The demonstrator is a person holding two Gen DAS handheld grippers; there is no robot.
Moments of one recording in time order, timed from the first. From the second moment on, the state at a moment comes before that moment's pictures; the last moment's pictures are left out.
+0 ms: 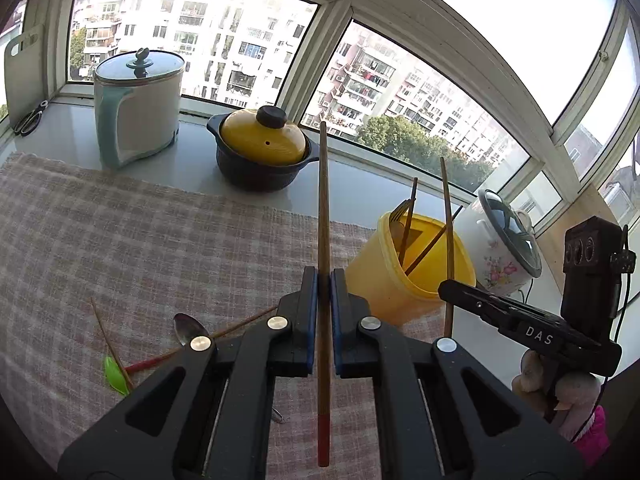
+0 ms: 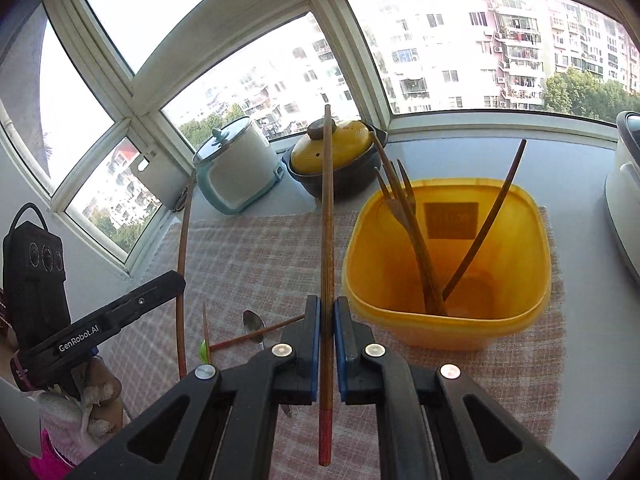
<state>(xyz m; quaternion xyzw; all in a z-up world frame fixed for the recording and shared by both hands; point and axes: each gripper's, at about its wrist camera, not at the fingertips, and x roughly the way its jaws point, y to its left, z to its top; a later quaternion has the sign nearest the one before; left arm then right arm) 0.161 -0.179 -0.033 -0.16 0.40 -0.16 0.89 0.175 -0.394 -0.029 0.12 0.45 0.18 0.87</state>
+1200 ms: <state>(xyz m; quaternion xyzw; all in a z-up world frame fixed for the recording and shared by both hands) 0.254 -0.313 -0.002 -0.14 0.35 -0.20 0.91 0.234 -0.475 -0.009 0.15 0.39 0.11 0.90</state>
